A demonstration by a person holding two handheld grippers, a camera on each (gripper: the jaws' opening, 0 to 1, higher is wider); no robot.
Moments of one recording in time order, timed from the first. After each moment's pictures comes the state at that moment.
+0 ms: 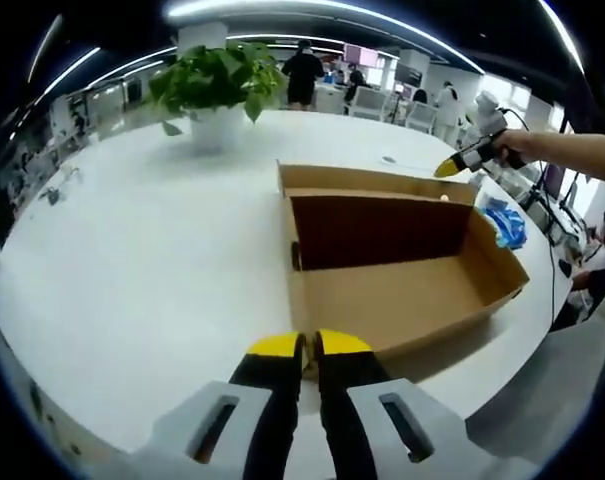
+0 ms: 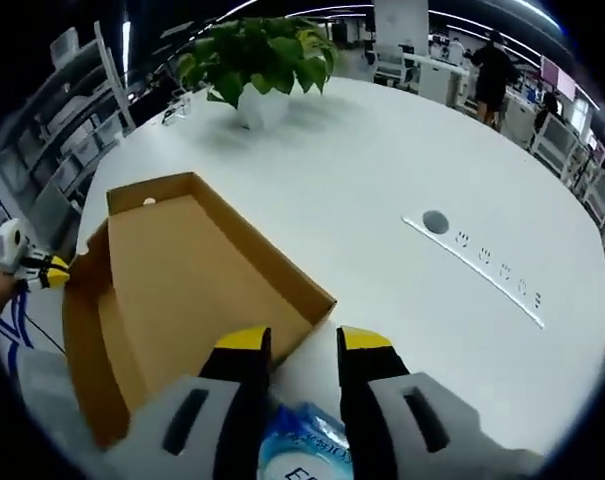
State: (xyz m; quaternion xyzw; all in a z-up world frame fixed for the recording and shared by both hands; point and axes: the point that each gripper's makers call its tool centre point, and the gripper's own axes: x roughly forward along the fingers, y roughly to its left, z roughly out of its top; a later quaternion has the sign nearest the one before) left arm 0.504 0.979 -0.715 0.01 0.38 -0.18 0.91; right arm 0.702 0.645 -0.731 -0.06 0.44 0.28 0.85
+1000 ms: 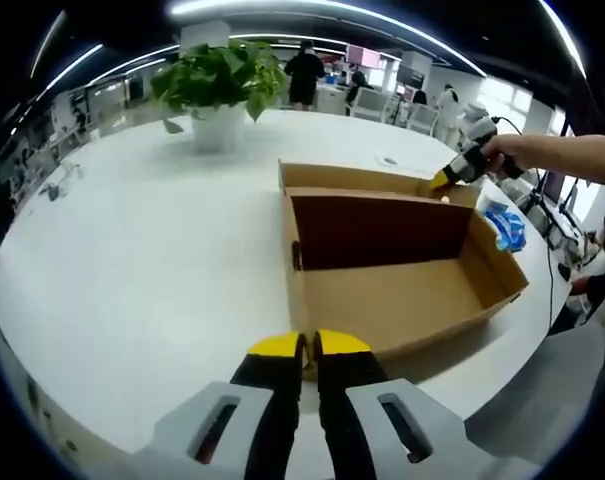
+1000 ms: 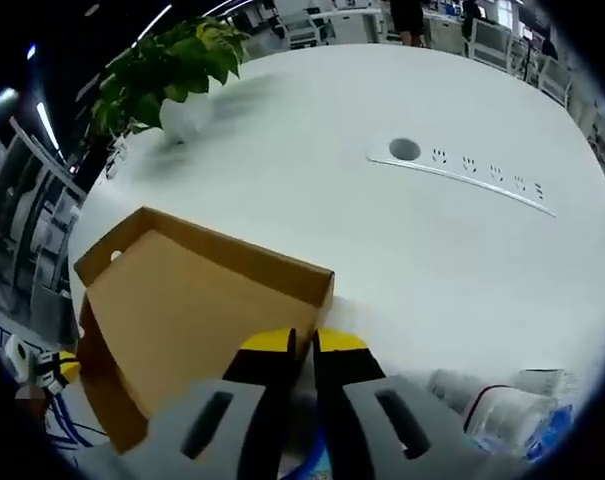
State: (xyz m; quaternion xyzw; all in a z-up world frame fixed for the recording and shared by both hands) left arm 0.505 0.979 -0.716 0.00 0.38 -0.18 0.91; right arm 0.692 0.651 -0.749 0.07 0.52 0.15 0.84
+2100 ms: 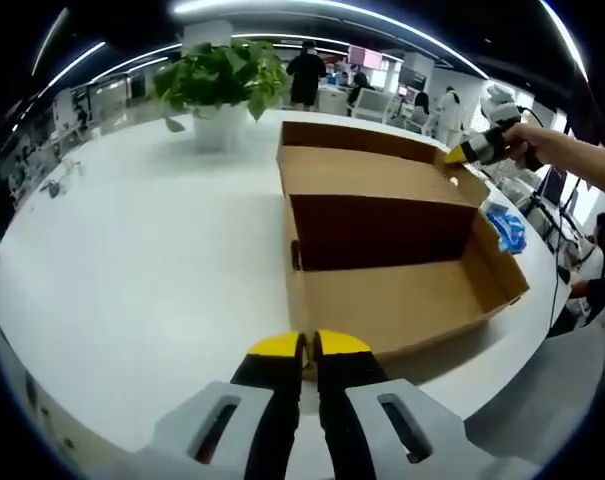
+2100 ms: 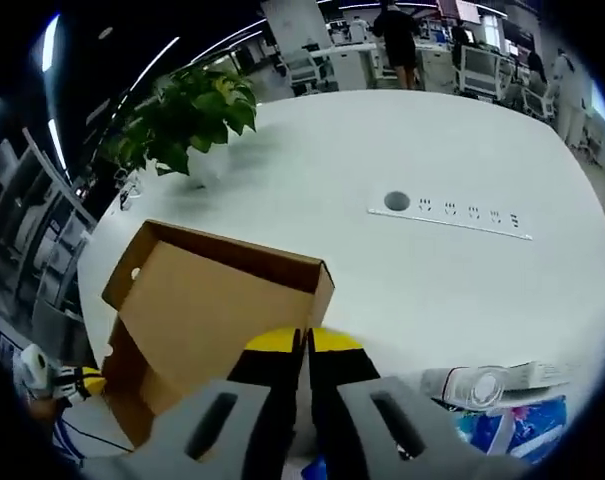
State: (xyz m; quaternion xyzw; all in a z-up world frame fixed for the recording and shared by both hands) left arm 0.504 0.979 -0.716 -0.01 0.38 -0.18 0.91; right arm 0.683 0.653 -0.679 0.09 0.44 0.15 0.88
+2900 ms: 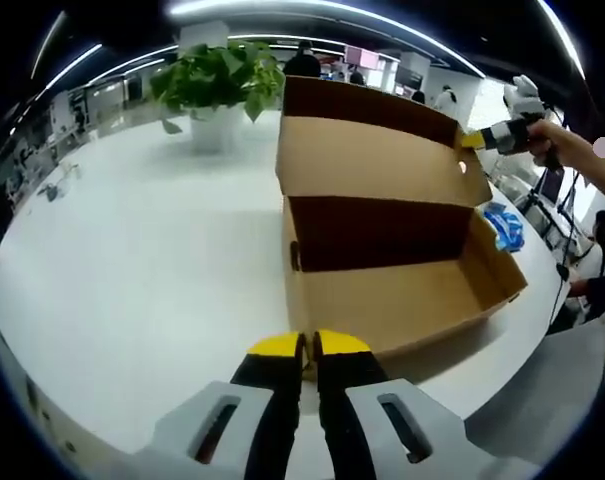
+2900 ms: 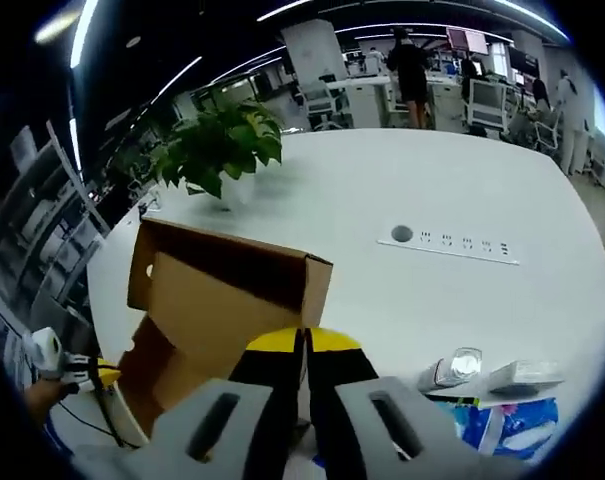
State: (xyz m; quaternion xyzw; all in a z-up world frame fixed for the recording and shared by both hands) left arm 0.504 0.977 -0.716 -0.01 0.38 -0.18 0.91; right arm 0.660 0.655 -0.634 0.08 0.37 0.18 0.91
